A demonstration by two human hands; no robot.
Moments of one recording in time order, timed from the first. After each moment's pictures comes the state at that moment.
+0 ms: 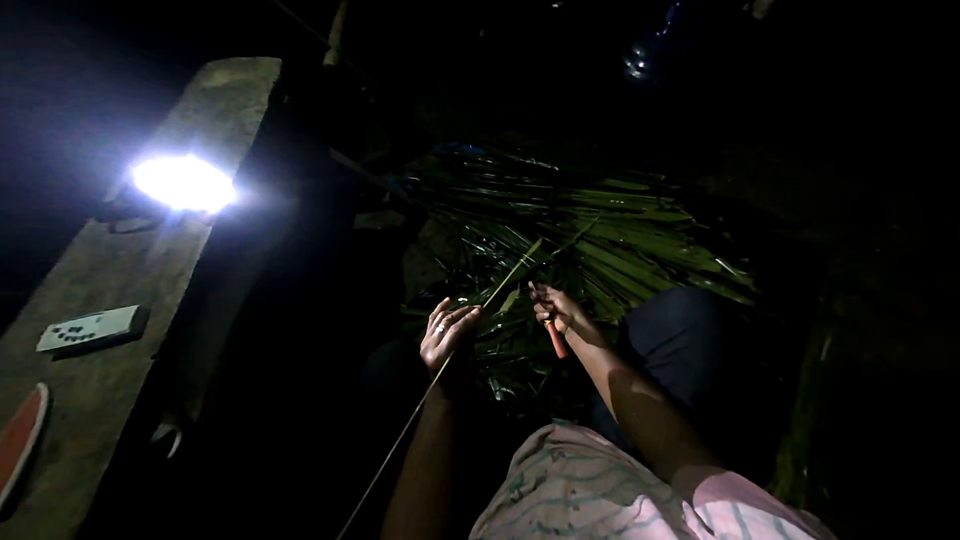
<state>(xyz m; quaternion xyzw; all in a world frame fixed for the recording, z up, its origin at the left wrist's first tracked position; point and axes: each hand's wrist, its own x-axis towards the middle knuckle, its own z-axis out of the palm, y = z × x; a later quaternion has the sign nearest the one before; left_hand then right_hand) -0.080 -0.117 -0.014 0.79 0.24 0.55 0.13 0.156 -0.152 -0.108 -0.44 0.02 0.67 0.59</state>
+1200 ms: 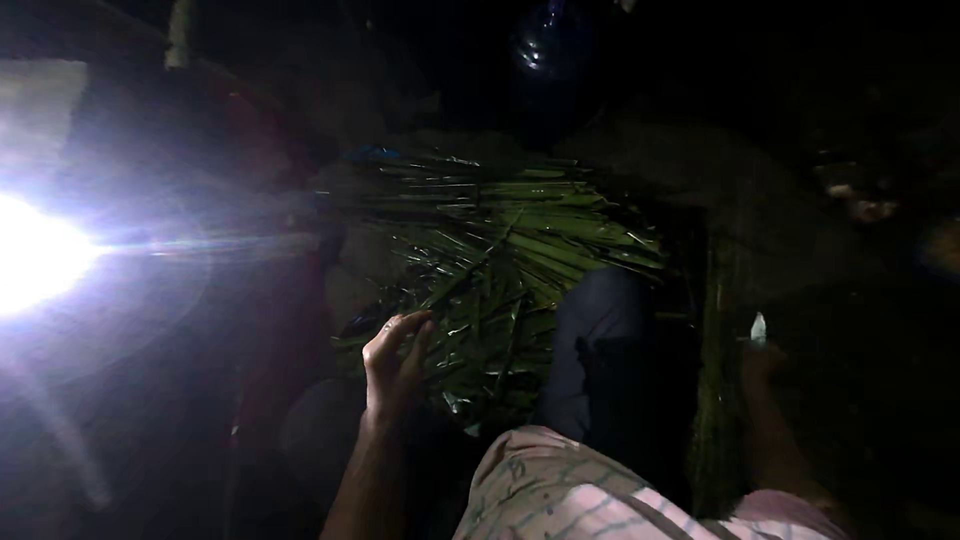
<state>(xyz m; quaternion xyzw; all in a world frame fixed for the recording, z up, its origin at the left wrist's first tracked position) -0.047 -0.108 0.013 0.80 0.19 0.42 0.39 0.369 -0.521 -0.127 -0.92 0.10 0.03 0.37</state>
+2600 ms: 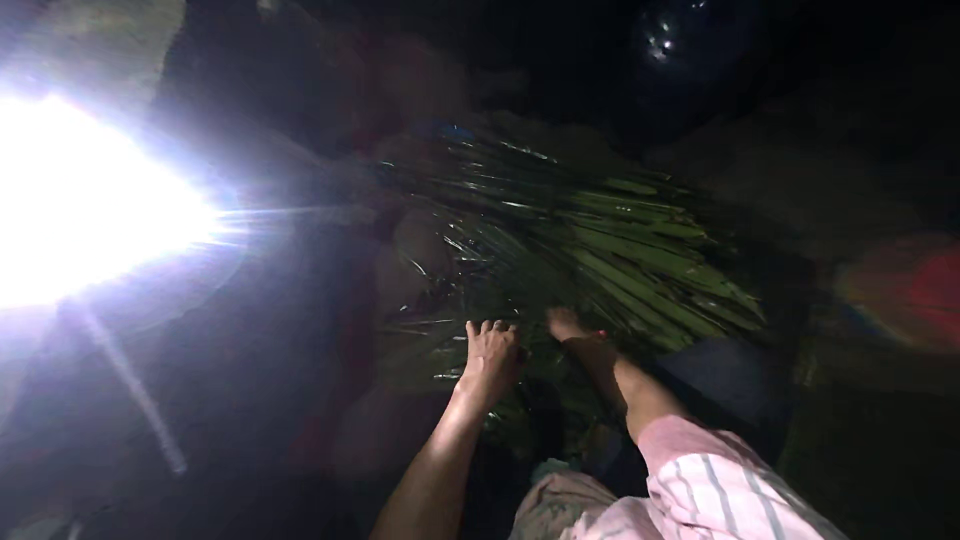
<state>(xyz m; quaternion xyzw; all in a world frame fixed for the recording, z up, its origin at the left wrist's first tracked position) 0.025 -0.049 -0.011 0.85 0.36 -0.25 0.29 0.205 -0.103 -0.204 -0.79 -0.43 0.43 -0.09</state>
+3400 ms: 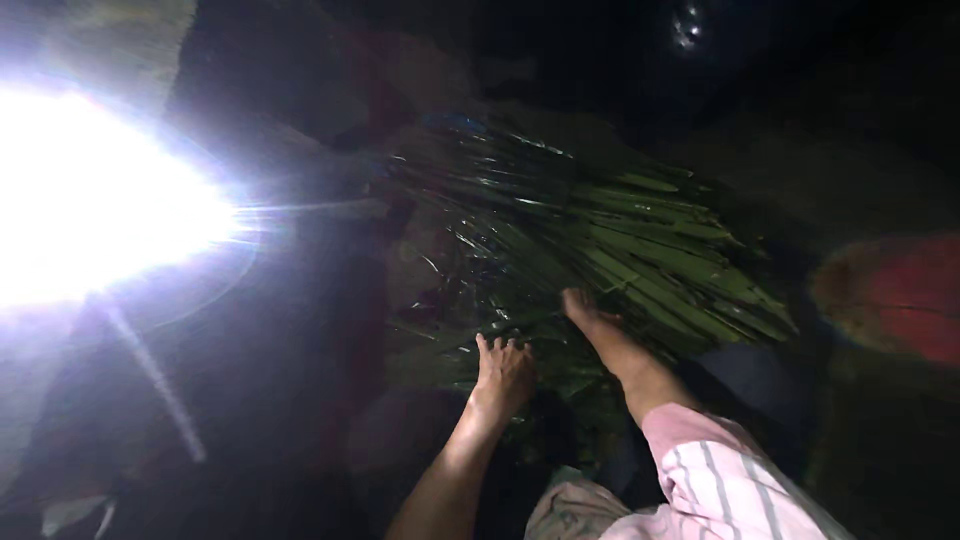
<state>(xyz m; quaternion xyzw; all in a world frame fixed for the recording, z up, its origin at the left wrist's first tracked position) 0.023 -0.058 -0.002 0.83 0.34 -0.34 0.28 0.232 -0.062 -0.204 -0.82 -0.42 0.37 -0.07</state>
